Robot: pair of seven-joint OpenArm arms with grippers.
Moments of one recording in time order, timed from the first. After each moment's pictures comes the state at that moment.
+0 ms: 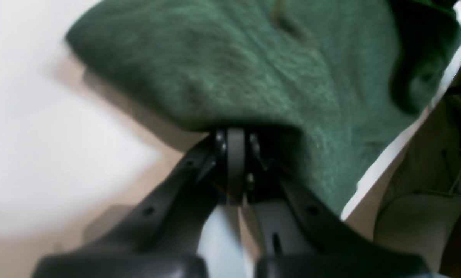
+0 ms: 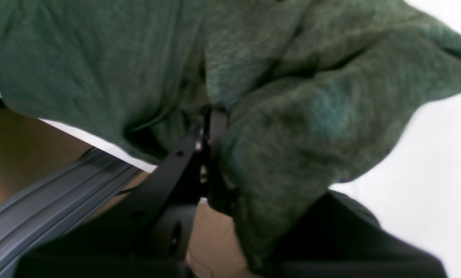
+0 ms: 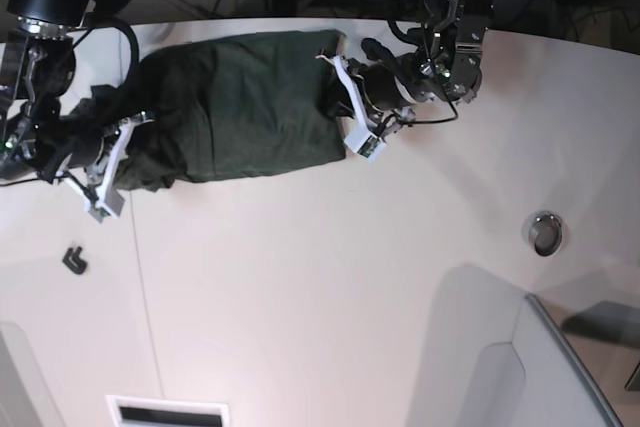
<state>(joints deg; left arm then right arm) 8.9 -4.9 3.7 75.0 -13.8 -39.6 35.4 0.3 6.7 17.9 90.7 26.4 36.0 -86.2</state>
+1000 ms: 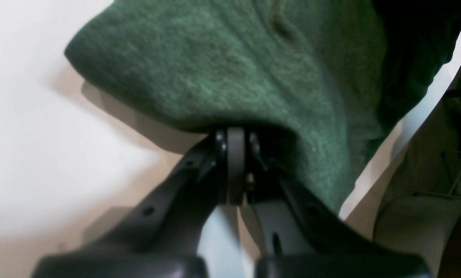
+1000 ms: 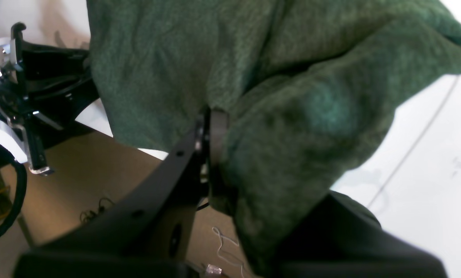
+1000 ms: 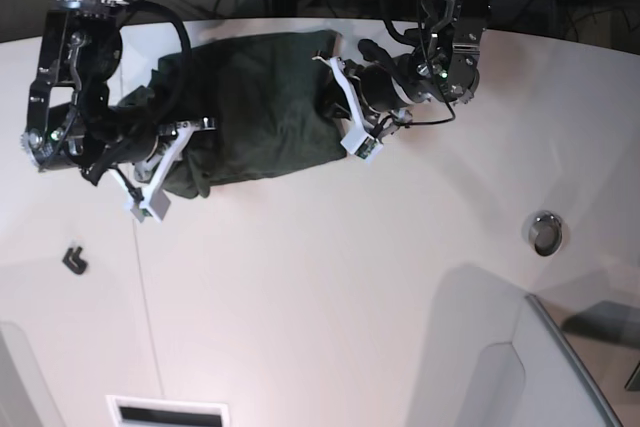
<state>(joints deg) 9.1 -4.2 3.6 75.9 -13.5 -39.6 35.5 -3.0 0.0 11.2 98.5 26.6 18.6 -86.3</state>
